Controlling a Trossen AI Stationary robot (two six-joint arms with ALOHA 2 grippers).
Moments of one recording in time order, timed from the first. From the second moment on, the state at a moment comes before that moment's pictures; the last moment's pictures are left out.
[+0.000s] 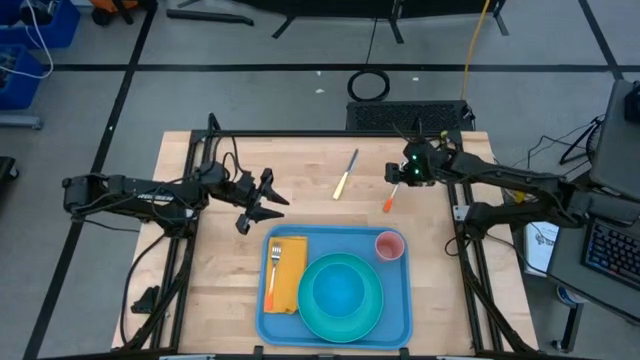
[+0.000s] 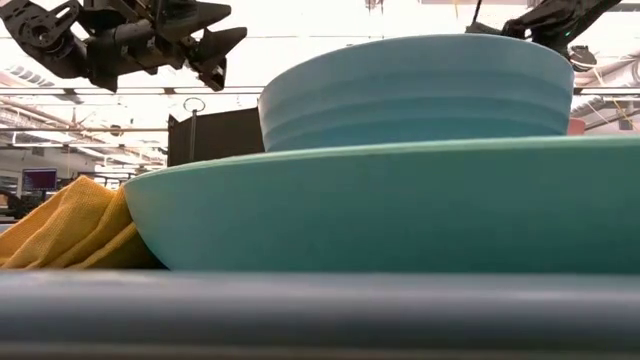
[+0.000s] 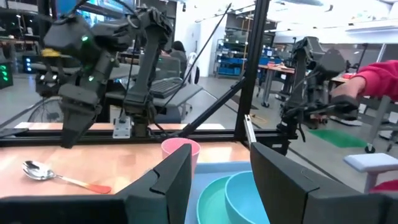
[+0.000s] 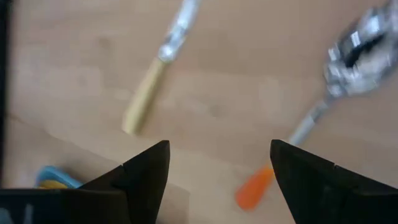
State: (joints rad) left arm 0.24 1.09 0.37 0.82 0.58 -0.16; right arm -0.55 1.10 0.67 -0.51 -0.06 0.98
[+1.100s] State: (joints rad) left arm 0.24 1.09 0.35 0.77 0.58 -0.11; right arm -0.67 1.52 0.77 -0.66 -0.16 0.93
